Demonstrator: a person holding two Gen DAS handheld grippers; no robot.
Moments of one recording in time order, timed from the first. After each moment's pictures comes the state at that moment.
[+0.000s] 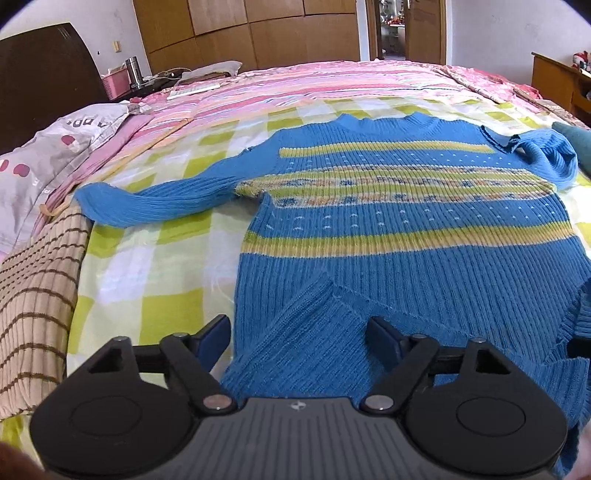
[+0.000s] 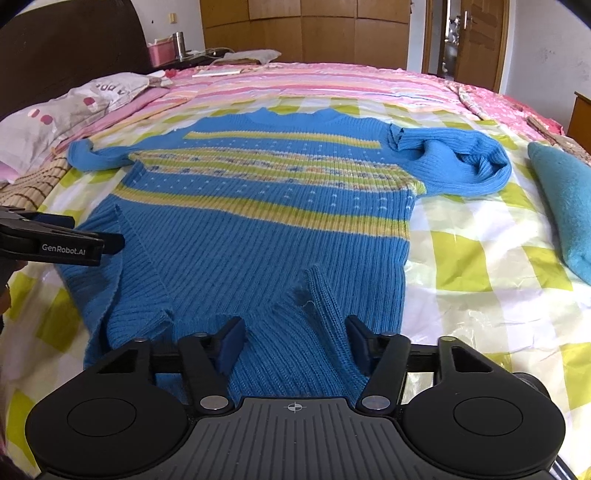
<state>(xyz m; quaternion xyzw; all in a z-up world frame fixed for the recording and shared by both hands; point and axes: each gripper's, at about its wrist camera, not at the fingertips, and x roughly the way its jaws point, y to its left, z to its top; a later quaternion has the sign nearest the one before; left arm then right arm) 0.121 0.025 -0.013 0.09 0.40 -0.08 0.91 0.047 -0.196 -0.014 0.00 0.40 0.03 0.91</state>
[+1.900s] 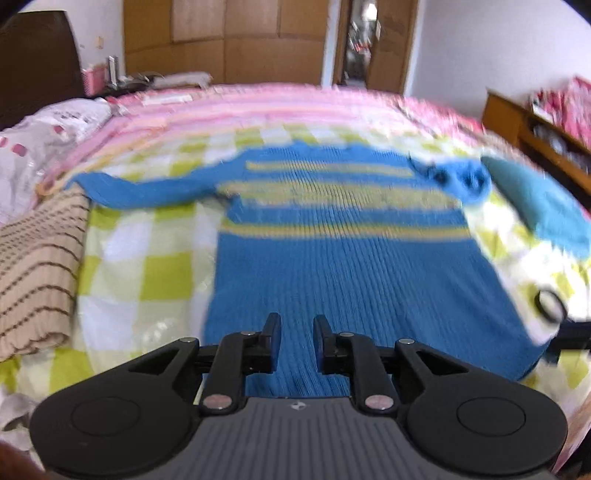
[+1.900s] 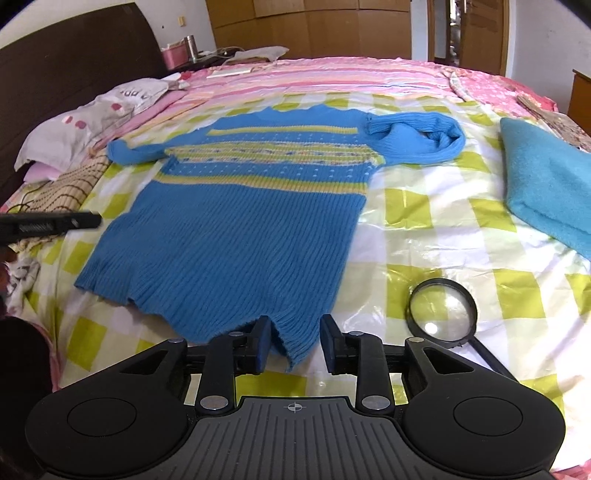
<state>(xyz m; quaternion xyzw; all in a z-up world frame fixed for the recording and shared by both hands) 0.036 0.054 0.027 0.03 0.39 -0.16 0.91 -0.052 -0.241 0.033 0.03 0.42 0.06 0.91</state>
